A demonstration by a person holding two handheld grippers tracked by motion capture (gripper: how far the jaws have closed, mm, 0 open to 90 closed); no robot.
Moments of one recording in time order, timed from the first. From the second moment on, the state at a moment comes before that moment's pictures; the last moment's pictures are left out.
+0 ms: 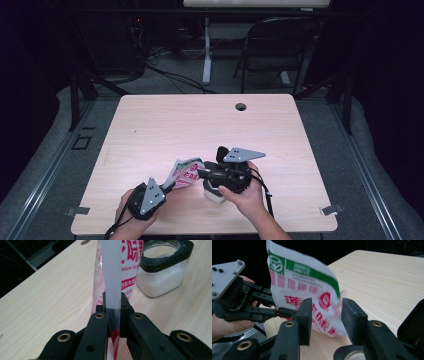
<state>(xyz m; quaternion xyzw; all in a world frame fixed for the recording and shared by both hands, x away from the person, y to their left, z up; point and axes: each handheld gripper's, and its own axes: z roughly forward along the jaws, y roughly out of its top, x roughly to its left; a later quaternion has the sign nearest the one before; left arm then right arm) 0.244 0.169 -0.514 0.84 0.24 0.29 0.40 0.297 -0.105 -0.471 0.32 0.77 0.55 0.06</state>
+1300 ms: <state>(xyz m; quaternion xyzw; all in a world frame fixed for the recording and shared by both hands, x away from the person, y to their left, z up) 0.274 0.243 -0.499 0.76 0.37 0.35 0.40 0.297 -0.131 -0.470 0.34 0.74 0.57 0.10</state>
